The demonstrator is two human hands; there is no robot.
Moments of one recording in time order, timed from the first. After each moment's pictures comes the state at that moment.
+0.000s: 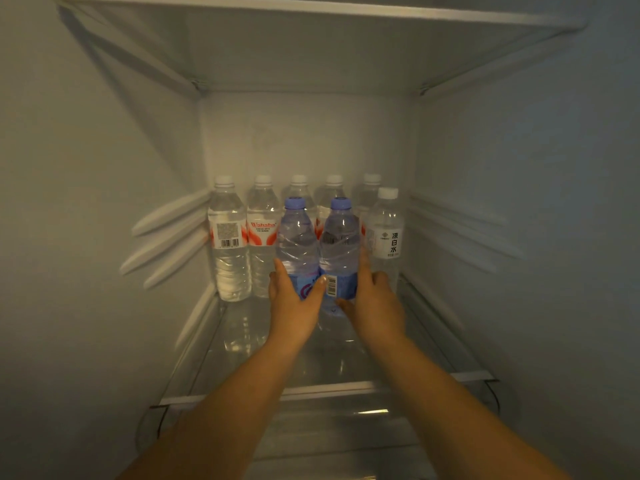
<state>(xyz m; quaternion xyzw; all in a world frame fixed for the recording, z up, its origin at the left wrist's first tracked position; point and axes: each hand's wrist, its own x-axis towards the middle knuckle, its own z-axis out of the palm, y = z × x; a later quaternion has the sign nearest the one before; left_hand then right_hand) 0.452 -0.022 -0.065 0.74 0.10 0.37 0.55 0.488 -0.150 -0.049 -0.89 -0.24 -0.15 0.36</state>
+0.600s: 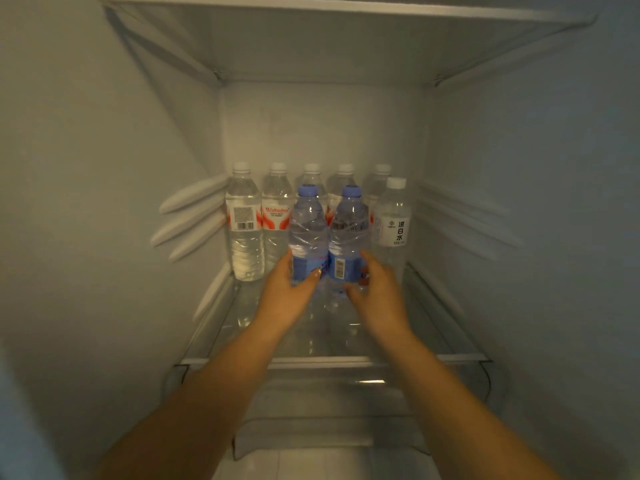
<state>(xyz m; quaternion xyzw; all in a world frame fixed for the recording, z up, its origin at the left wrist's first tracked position) 0.406 -0.017 -0.048 0.77 0.06 0.33 0.54 0.472 -0.153 -0.058 -0.80 -0.27 -0.13 0.51</state>
